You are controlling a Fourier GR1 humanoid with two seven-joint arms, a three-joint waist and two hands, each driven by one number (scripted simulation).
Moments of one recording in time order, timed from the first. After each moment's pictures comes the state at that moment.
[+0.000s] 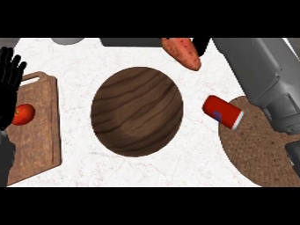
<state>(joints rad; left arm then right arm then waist) -0.27 0.29 0.23 -1.49 0.12 0.01 0.01 -1.41 -0.23 0.00 -0.38 0.81 0.47 -0.76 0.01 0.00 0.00</state>
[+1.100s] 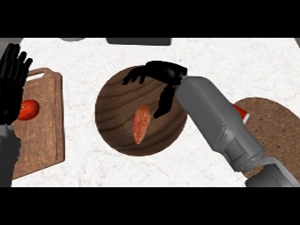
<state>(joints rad) -0.31 0.29 0.22 -1.44 0.11 0.00 -0.02 -1.10 0.00 0.20 -0.46 0.63 0.38 -0.51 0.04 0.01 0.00</state>
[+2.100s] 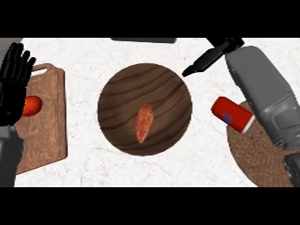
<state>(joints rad) -0.31 0.27 0.21 -1.47 0.12 -0.01 -0.02 -1.23 -0.23 -0.16 -0.24 0.26 0.38 -0.53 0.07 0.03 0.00</state>
